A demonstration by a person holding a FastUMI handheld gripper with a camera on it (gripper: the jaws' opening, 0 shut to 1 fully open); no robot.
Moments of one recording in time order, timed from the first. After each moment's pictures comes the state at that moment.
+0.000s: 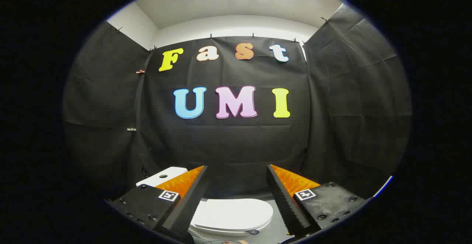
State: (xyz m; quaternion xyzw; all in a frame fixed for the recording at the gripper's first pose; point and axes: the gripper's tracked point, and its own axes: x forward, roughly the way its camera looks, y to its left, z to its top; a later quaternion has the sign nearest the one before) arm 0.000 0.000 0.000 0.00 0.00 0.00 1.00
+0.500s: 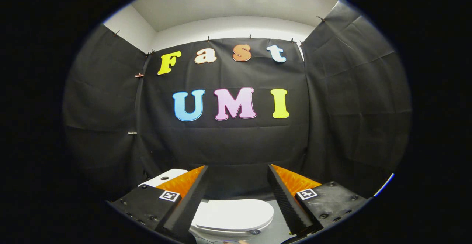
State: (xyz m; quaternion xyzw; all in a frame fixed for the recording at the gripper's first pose) arm -0.007 -0.006 0.009 0.01 -0.01 0.00 1.00
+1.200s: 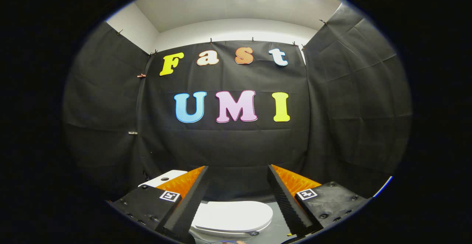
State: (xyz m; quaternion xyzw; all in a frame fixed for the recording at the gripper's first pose) arm -0.006 -0.002 0.010 0.00 -0.02 0.00 1.00
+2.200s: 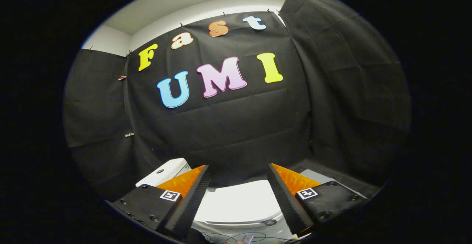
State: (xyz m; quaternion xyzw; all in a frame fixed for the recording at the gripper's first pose) arm 0.072 -0.065 -0.134 0.13 0.10 0.00 0.99
